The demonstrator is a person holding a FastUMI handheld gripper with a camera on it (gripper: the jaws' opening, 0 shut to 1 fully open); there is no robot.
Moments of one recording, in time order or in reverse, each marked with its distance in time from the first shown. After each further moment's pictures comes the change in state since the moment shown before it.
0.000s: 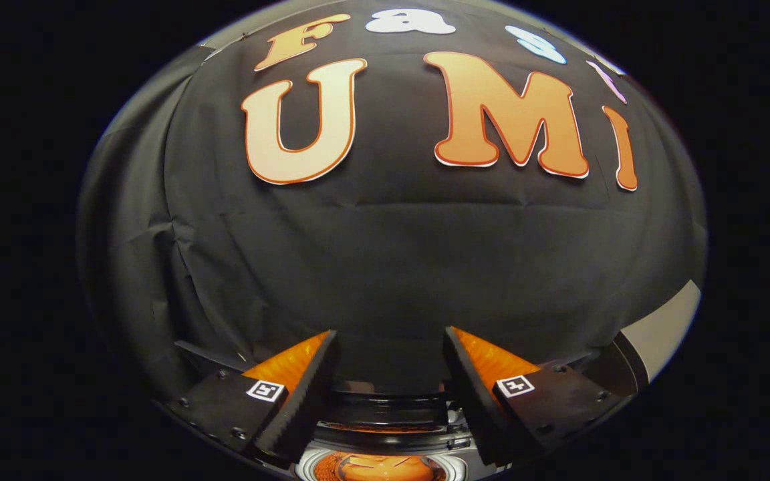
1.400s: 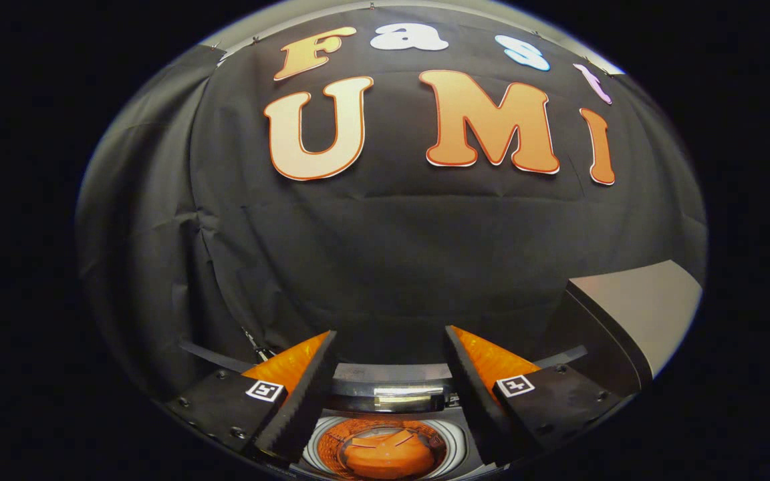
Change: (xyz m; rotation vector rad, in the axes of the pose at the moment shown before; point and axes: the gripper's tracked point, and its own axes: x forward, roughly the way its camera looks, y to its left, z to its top) arm -0.107 0.005 -0.059 -0.011 -0.012 0.007
